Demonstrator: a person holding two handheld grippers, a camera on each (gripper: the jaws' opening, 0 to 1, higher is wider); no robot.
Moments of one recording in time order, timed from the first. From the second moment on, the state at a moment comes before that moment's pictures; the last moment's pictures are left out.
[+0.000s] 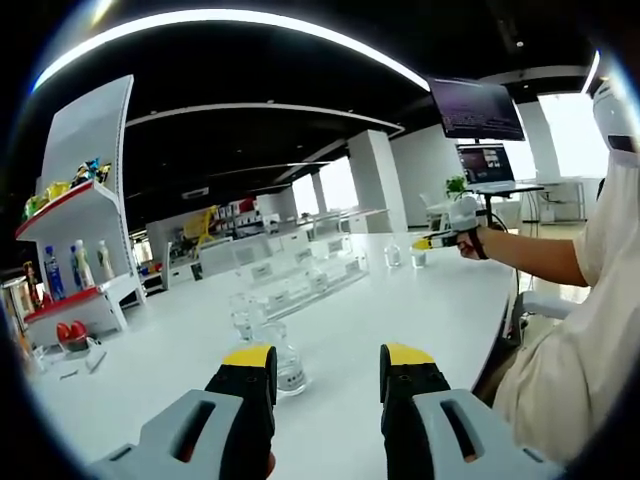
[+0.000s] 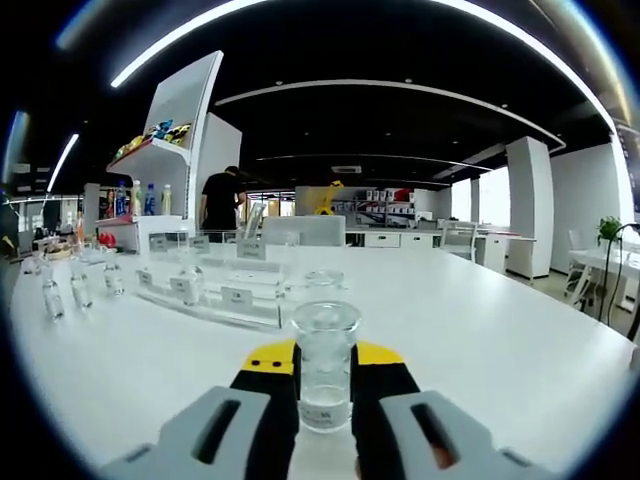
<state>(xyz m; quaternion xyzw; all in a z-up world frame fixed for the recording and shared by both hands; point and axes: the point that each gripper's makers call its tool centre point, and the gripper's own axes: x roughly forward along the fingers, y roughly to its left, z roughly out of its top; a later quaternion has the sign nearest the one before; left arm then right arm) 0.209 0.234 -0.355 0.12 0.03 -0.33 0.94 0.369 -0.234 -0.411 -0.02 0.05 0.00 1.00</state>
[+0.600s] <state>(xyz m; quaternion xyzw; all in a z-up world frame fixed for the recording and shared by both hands) 0.211 0.233 -0.356 0.12 0.03 -0.33 0.93 0.365 -0.234 -0.397 -0.02 0.03 0.00 1.00</state>
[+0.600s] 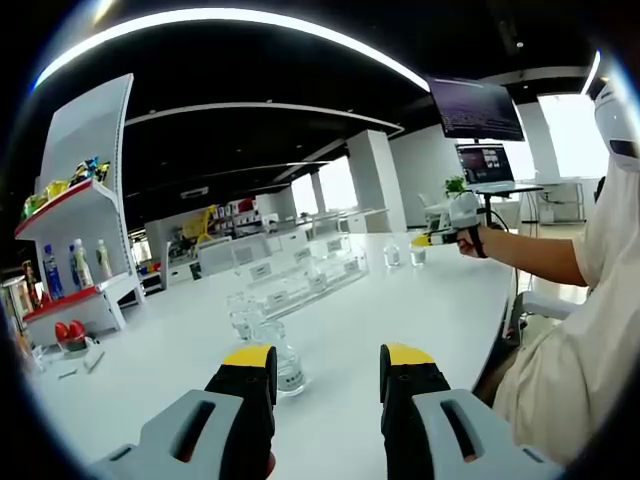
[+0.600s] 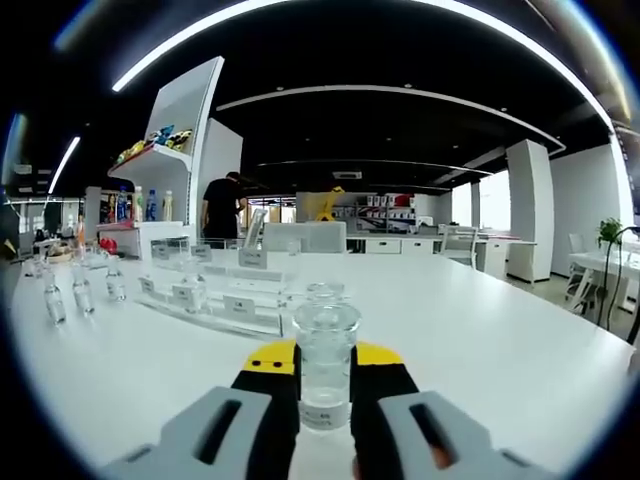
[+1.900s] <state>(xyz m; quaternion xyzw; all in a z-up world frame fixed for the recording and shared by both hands) 0.209 0.232 -0.355 0.12 0.03 -0.33 0.93 0.327 -0.195 -0.336 -0.02 -0.01 0.06 1.00</state>
